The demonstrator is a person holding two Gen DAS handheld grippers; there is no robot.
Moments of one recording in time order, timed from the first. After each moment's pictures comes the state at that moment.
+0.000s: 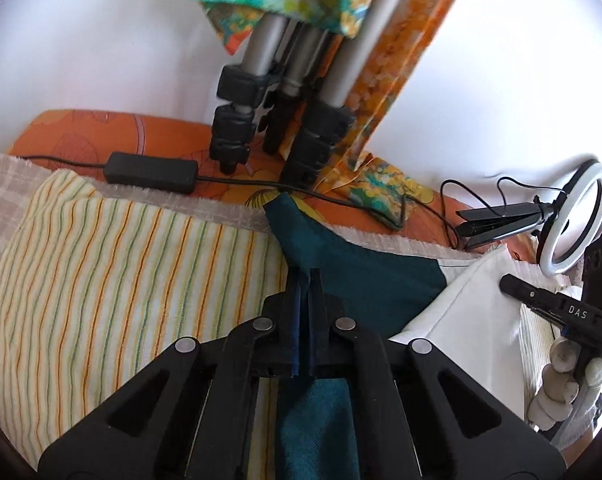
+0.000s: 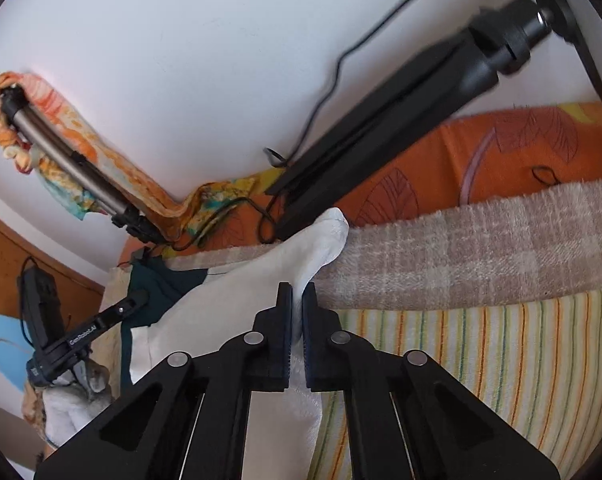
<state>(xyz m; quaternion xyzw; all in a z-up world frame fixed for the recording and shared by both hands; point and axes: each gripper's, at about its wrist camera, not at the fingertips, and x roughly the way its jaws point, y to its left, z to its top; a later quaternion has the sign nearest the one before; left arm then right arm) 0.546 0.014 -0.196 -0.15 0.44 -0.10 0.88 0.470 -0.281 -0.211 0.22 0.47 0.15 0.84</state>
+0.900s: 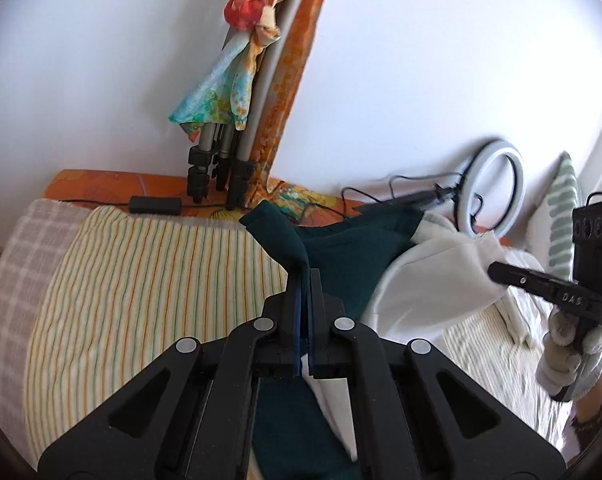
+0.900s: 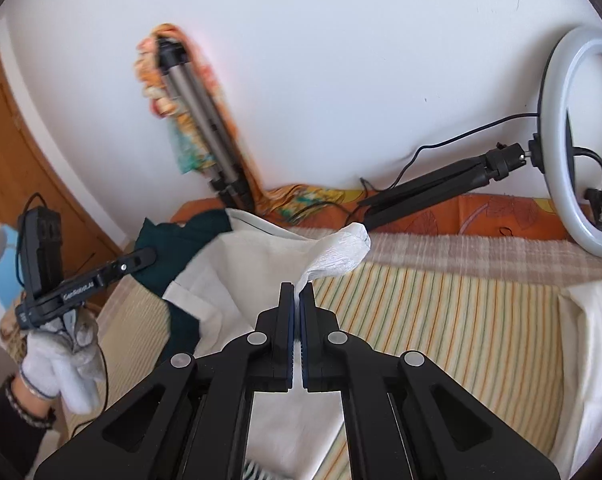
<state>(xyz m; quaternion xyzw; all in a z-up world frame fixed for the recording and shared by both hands) 0.415 0.011 -0.106 -0.11 0.35 -0.17 0.91 0.350 -0.258 -0.106 0.10 0.41 0.22 0.88</state>
